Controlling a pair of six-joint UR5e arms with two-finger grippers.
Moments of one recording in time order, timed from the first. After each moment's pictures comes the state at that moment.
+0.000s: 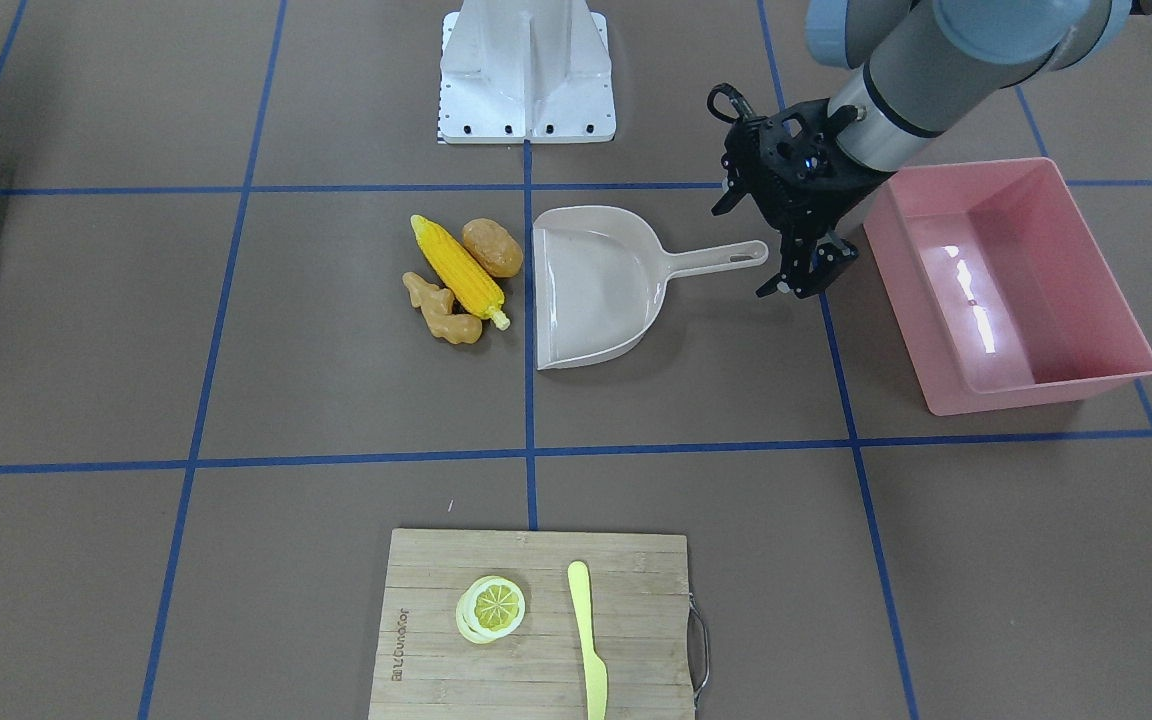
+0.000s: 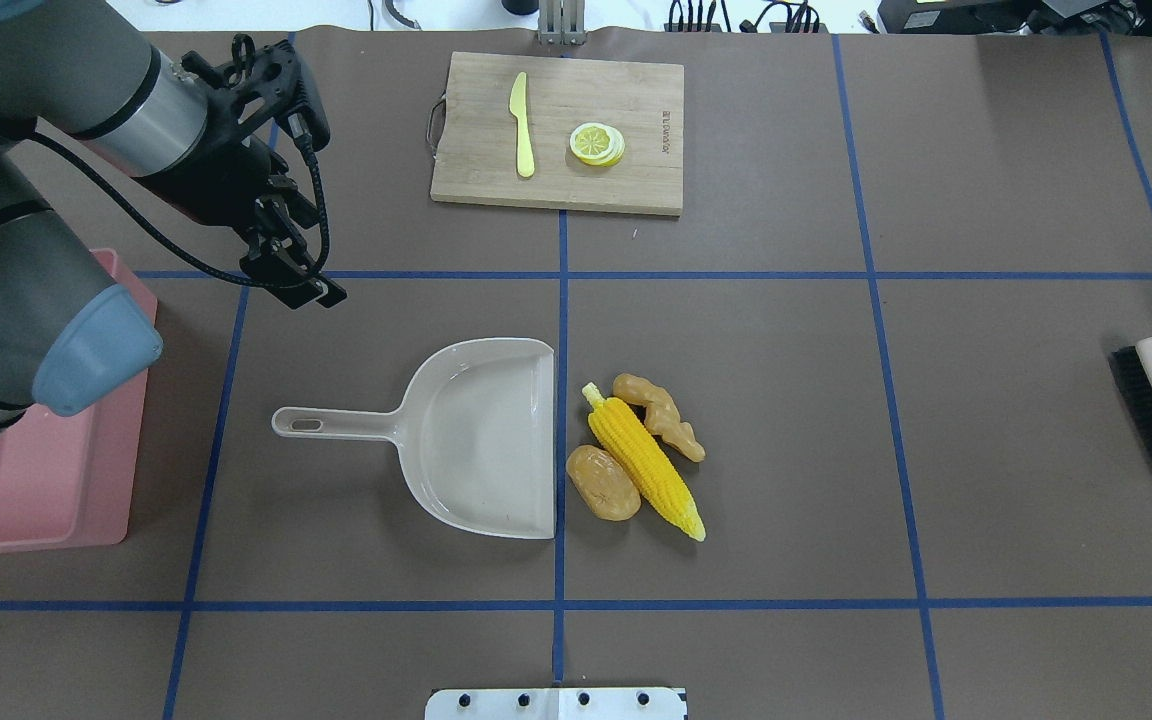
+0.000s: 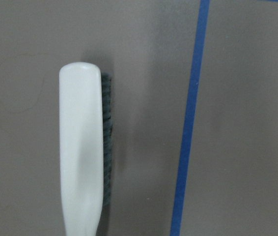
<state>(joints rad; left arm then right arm) -0.89 -2.09 -1.90 -1.64 -2.36 0.11 1.33 -1.92 1.66 -0.98 2.39 0.29</state>
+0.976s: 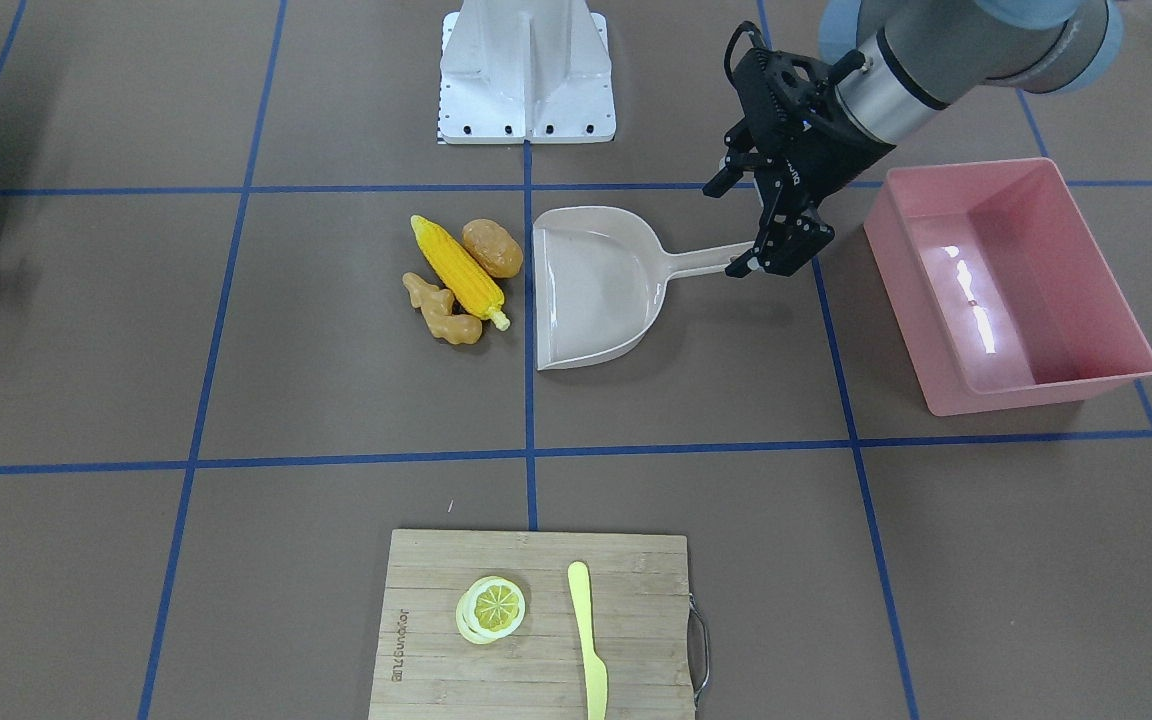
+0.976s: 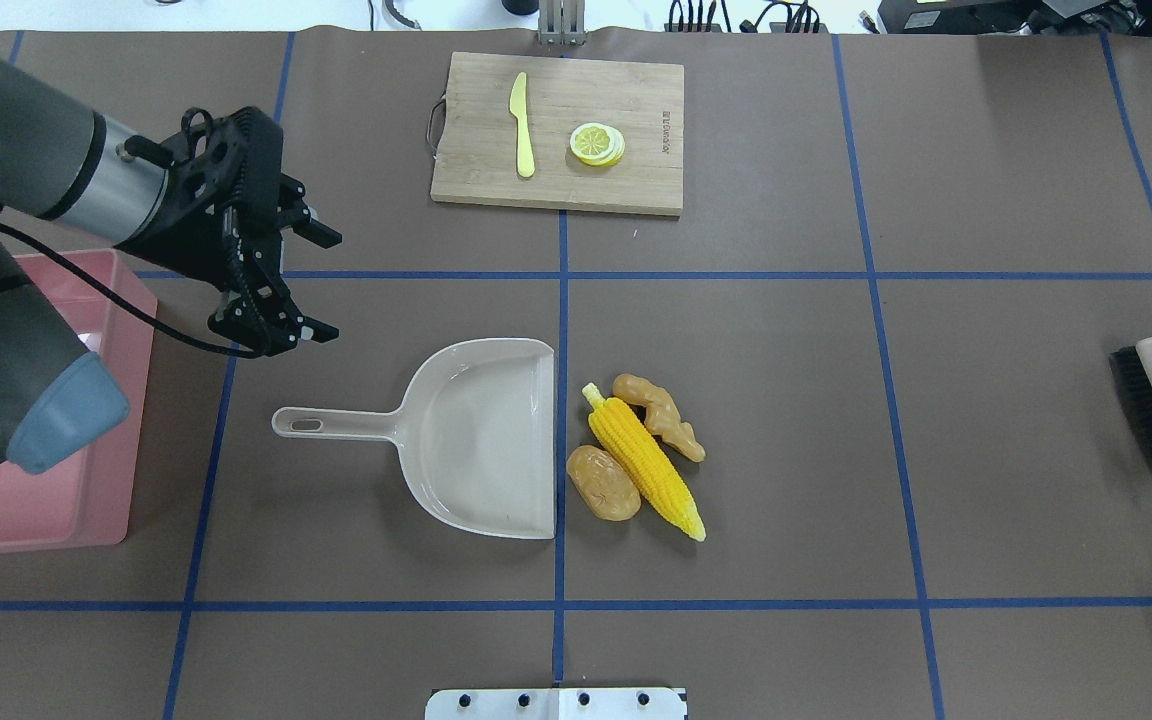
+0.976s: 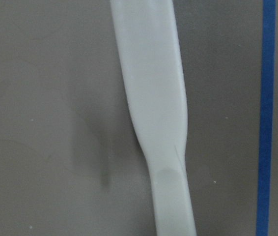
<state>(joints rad) -0.84 -1.92 -1.88 -2.15 -2.32 0.19 1.02 -2.05 1.74 -0.77 2.31 0.73</state>
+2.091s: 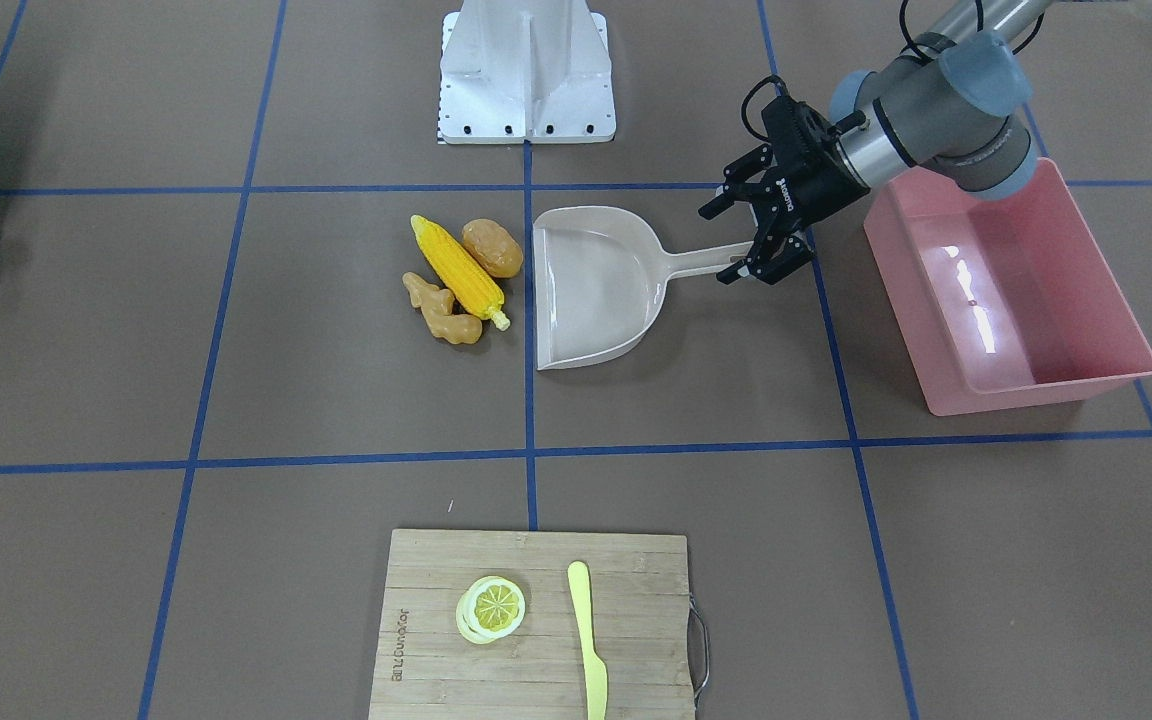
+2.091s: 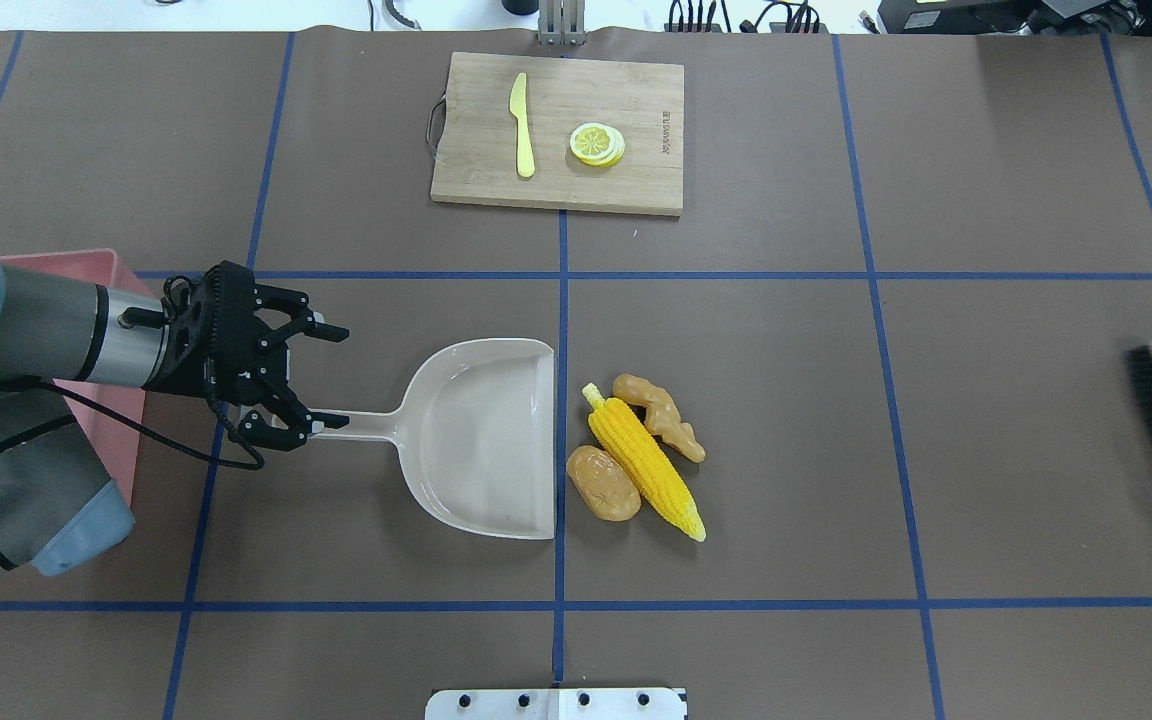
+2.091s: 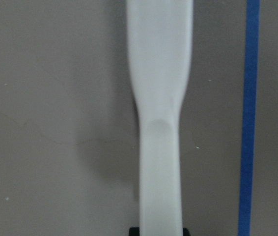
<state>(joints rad) -0.68 -1.79 -1.68 -2.76 -2.14 -0.02 0.99 -2.09 1.75 -0.75 2.29 0.73</state>
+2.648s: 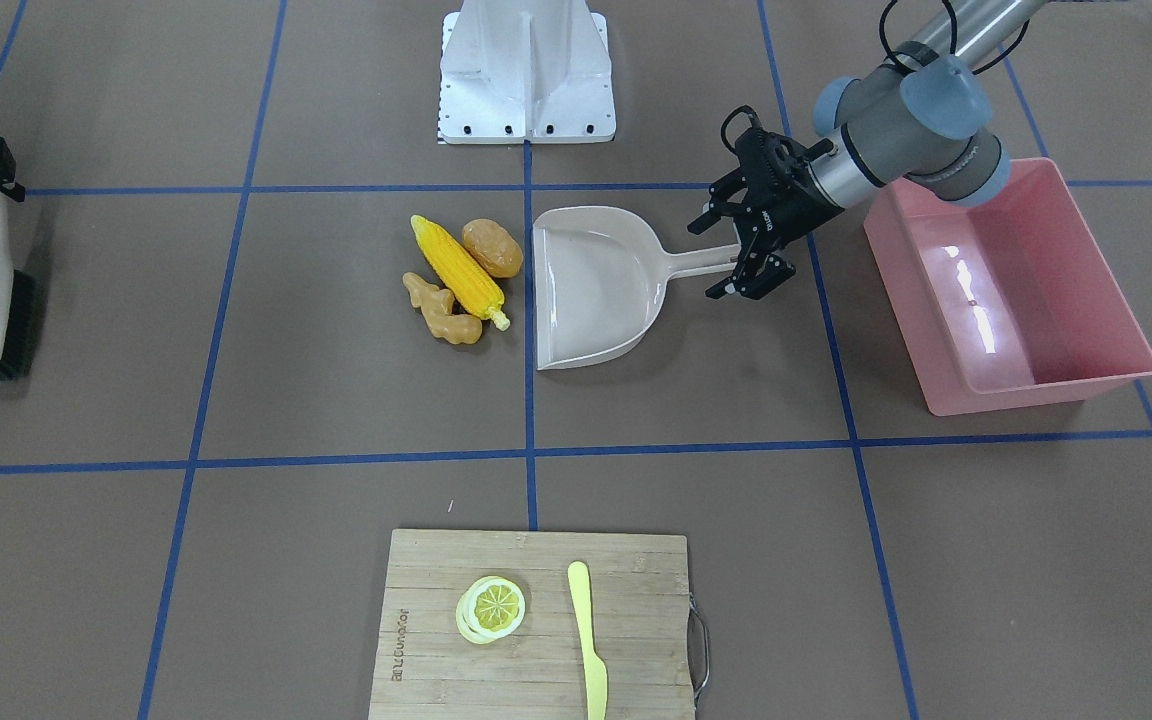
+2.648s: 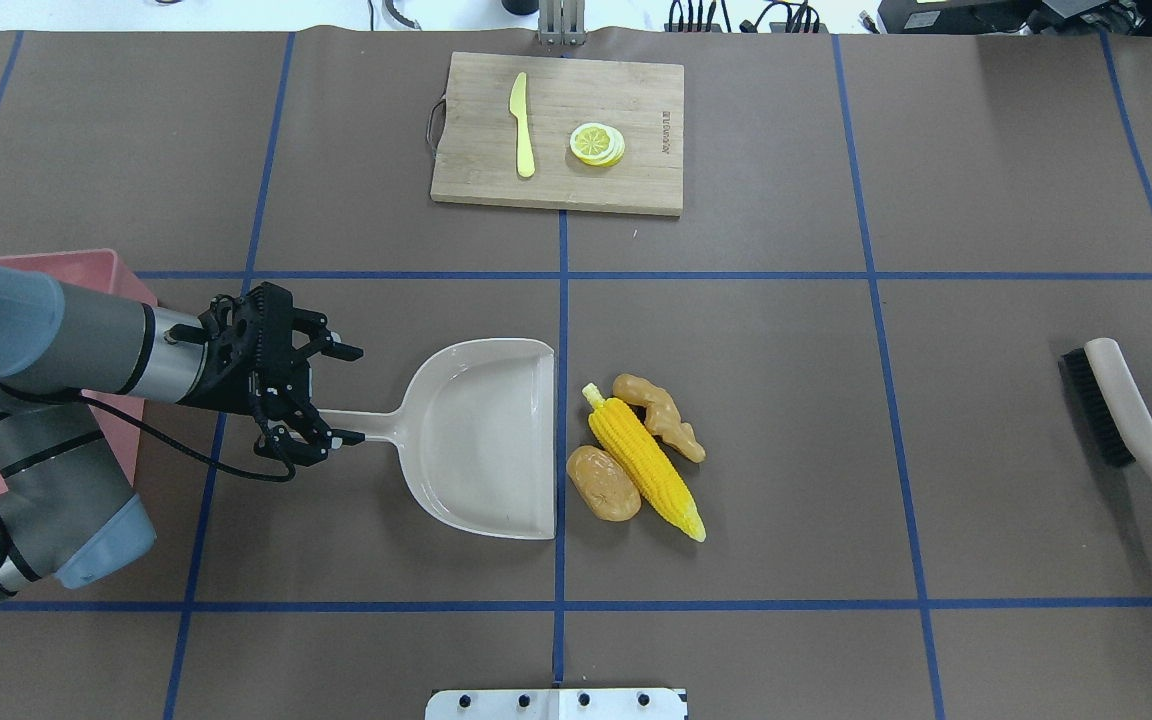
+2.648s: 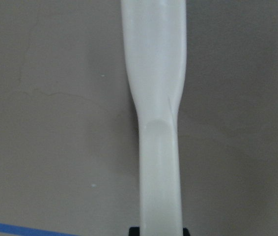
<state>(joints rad) -0.64 -1.81 -1.65 -2.68 -2.12 -0.02 0.86 -2.06 1.90 -0.84 2.30 0.81</state>
